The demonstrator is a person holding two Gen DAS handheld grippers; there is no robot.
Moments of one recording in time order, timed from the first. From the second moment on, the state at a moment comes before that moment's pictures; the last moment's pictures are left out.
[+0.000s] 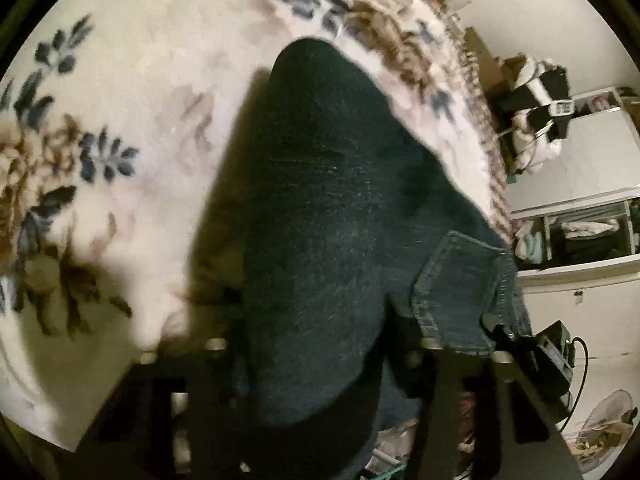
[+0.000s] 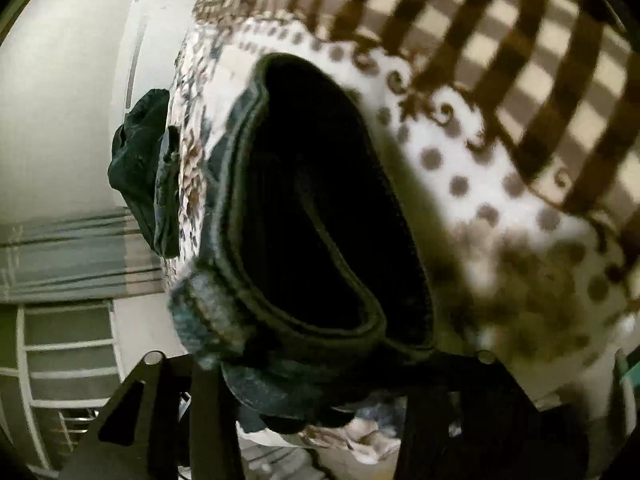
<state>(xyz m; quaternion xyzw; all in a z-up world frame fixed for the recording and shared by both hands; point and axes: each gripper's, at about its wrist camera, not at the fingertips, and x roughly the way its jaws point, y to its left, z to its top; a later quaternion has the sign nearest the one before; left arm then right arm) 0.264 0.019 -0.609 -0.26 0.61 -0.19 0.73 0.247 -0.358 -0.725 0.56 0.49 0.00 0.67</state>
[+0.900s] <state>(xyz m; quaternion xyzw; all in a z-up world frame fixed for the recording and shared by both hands) 0.362 0.093 -0.402 -0.29 0.49 -0.20 0.79 0.407 -0.312 -0.519 0.51 0.45 0.12 0.72</state>
